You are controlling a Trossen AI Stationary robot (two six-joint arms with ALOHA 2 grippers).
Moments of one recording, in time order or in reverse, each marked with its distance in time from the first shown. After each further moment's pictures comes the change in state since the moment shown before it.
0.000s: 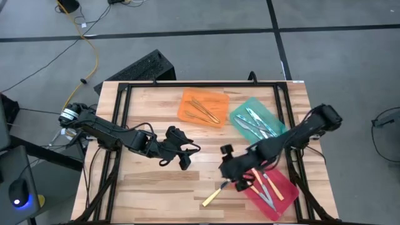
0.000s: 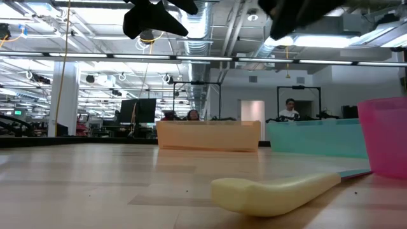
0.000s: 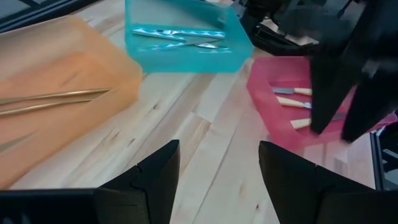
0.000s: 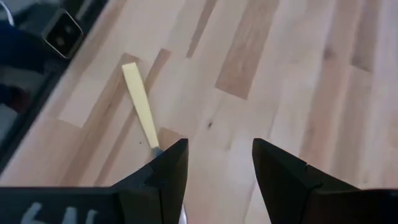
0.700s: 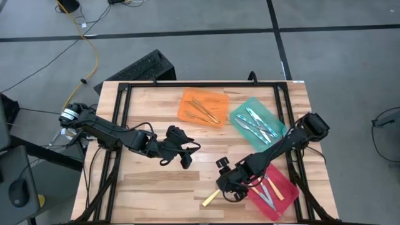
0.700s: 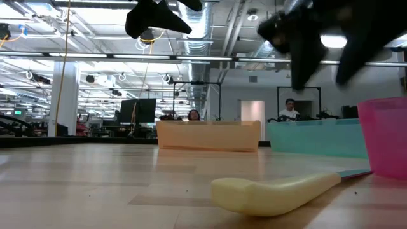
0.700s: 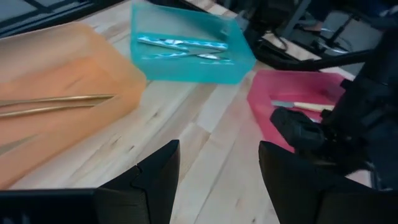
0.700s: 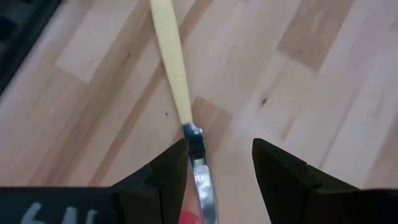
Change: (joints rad) left arm -0.001 0.004 0.000 0.027 -0.032 -0.032; right arm 0.055 0.215 0.003 0.026 -0.057 -0.045
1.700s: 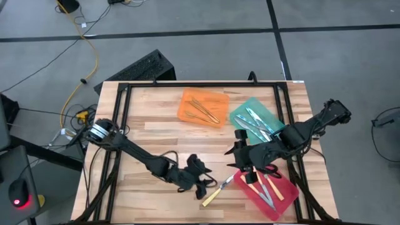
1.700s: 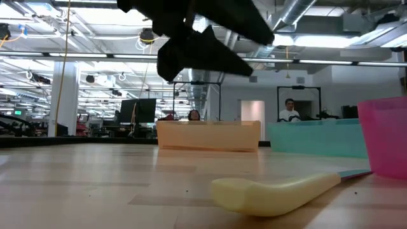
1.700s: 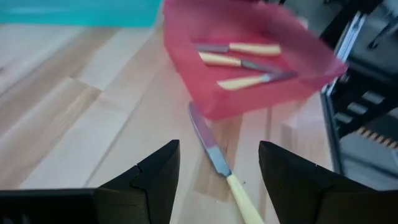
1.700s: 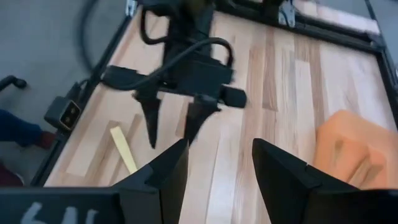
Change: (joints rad) left arm -0.134 0.438 0.089 0.398 0.091 0.034; right arm 0.000 -0.370 0.239 -0.241 0.268 0.115
